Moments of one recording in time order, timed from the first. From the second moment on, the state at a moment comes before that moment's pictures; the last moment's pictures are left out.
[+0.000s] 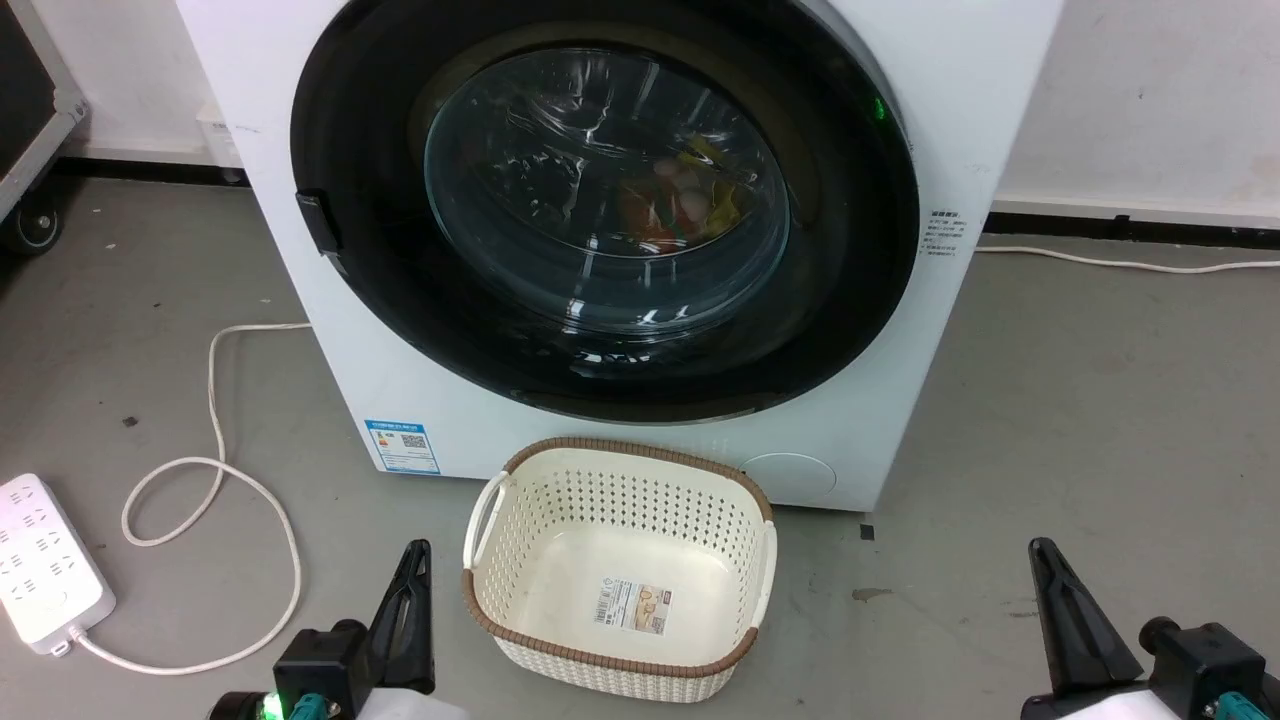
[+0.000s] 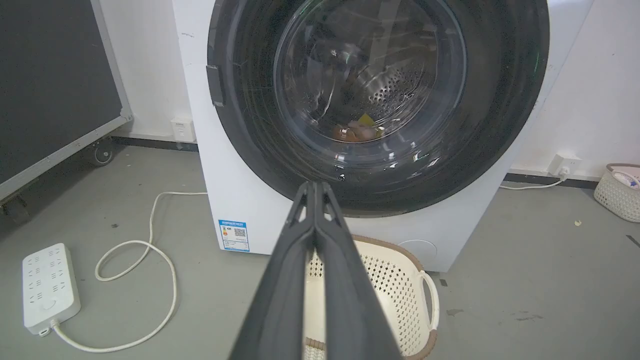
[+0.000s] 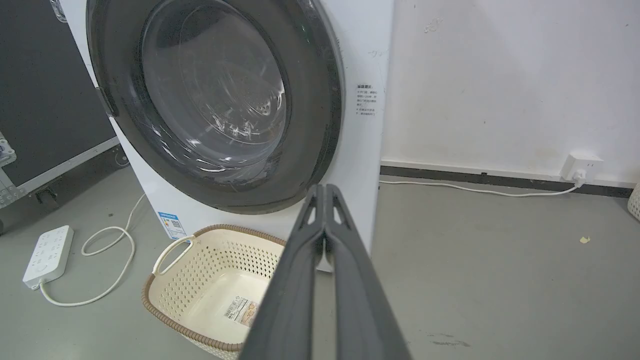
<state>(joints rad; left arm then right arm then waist) 0.06 0.05 -0.08 0.08 -0.13 0.01 -0.19 0.09 -0.06 -0.04 0.05 0.10 0.13 -0.19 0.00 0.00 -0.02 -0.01</state>
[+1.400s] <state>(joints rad) 0.04 0.05 -0.05 0.05 -0.08 0.01 -0.11 0.06 -0.06 -0.03 0.03 0.06 0.13 -0.11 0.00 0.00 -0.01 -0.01</state>
